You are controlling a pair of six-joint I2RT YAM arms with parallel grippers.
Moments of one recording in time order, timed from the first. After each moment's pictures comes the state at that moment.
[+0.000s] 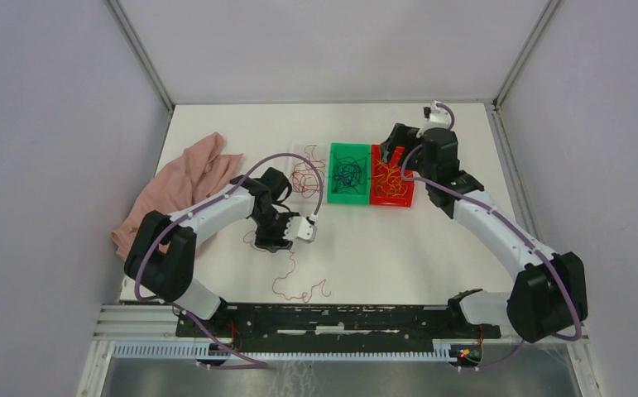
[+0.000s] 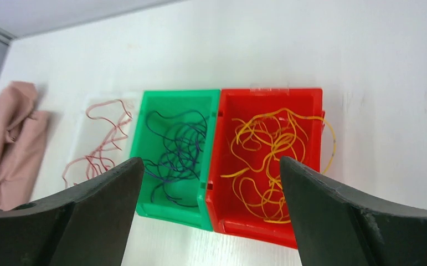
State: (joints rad) left arm -0.52 1.53 0.97 -0.92 0.36 1.27; right arm 0.36 1.33 0.97 -0.04 0.13 0.43
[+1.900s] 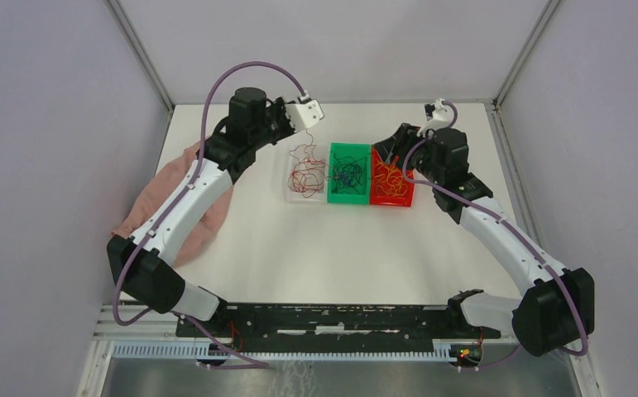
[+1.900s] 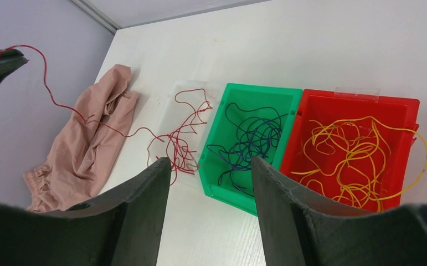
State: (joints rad) left arm -0.47 1.46 1.47 -0.36 0.10 0.85; right arm 0.35 1.22 0.95 0.03 -0.13 0.52
